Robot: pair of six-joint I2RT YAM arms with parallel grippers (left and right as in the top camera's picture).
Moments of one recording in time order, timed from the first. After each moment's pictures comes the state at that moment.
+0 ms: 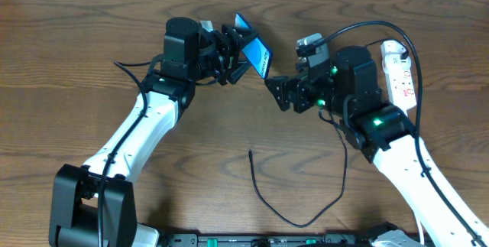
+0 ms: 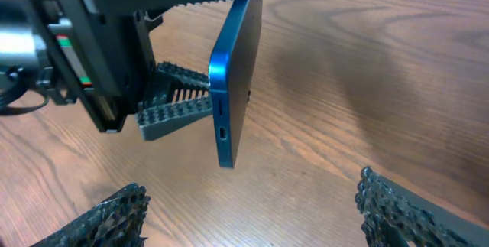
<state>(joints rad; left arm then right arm) -0.29 1.61 1.09 0.08 0.66 -1.53 0.42 1.29 1.04 -0.33 -0.33 0.19</state>
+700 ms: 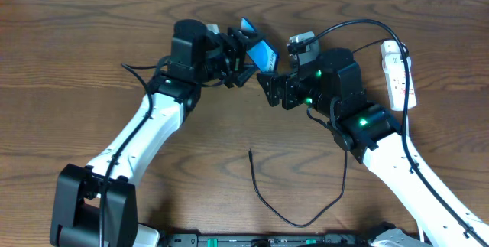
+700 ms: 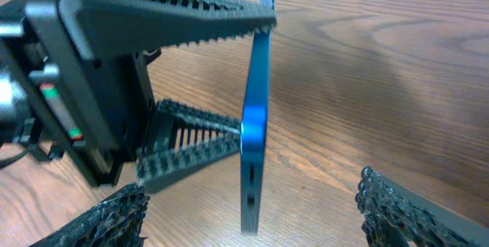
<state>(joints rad) -0.33 1.61 1.09 0.08 0.64 -1.59 0.49 1.33 1.04 -0.26 -0.20 0.26</state>
